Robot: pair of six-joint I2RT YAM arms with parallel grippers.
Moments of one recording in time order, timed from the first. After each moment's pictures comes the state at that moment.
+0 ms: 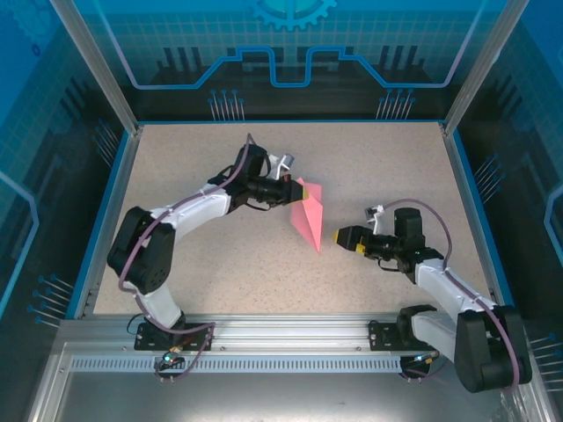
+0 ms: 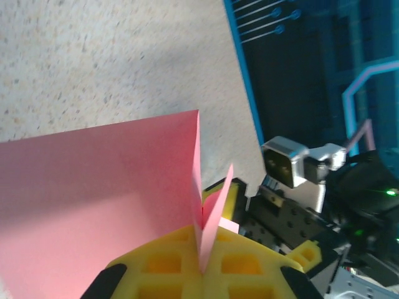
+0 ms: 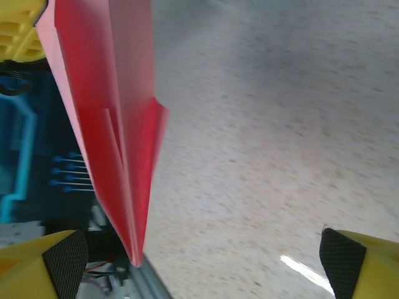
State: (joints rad) left arm -0.48 1.71 1.20 -0.10 0.77 -0.72; right arm 0.12 1.06 0.36 0.03 -0.89 0.60
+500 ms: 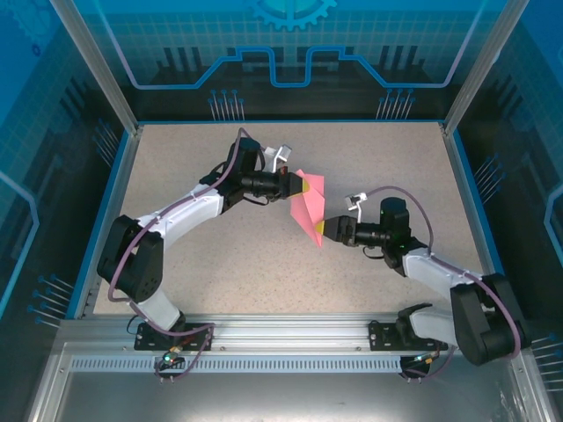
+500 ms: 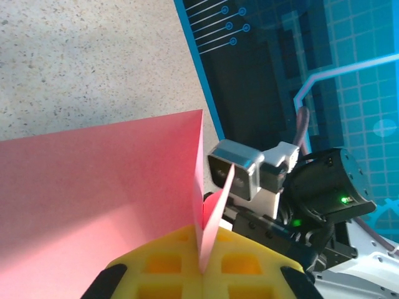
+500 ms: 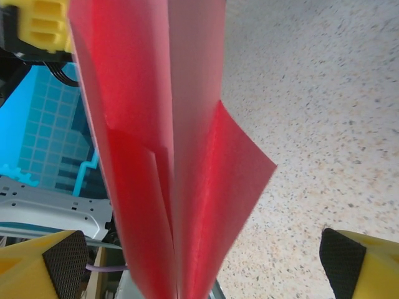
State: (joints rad) left arm -0.47 1.66 1.20 -0.04 0.83 -0.81; right arm 0.29 1.24 0.42 0.42 -0.97 0.81
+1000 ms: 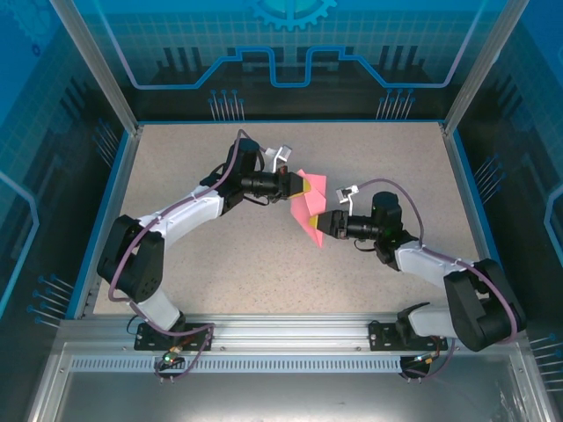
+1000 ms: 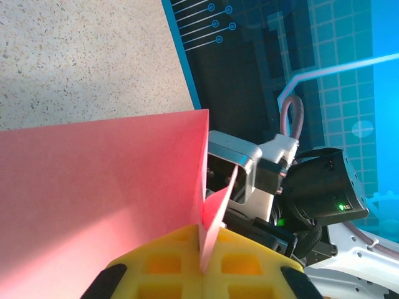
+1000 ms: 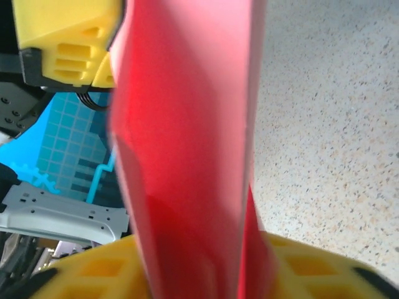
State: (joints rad) left arm -0.47 1.66 1.18 0.02 0.87 -0.88; right arm 0.34 1.29 0.47 0.54 -0.94 0.89
